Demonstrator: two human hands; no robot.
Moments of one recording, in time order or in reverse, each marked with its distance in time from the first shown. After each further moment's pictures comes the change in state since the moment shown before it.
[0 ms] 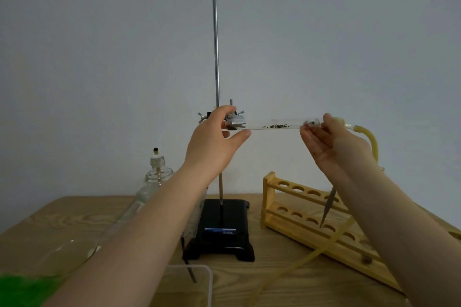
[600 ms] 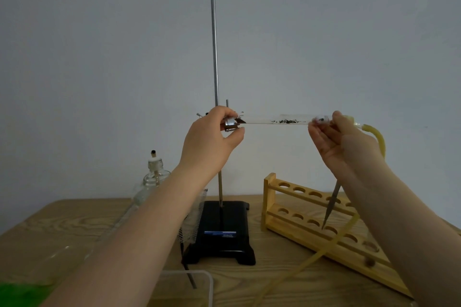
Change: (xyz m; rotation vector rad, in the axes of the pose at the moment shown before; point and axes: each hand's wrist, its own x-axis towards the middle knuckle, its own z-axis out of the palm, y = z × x) left_hand 0.005 -0.002 -0.003 0.084 0.075 0.111; right_hand 0.009 -0.004 -0.003 0.036 0.025 -0.049
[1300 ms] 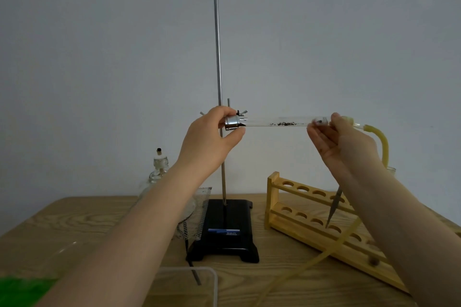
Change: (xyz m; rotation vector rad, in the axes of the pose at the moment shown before) left_hand -0.001 -0.009 -0.010 -0.019 -0.060 0.003; right_hand 0.002 0.008 0.003 -0.063 0.039 -0.004
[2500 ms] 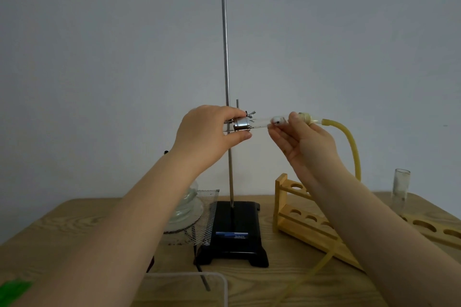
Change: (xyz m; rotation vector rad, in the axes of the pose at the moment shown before) left_hand 0.013 0.002 -0.024 0.378 -0.088 0.153; right_hand -0.015 0.047 0.039 -0.083 -0.247 0.065
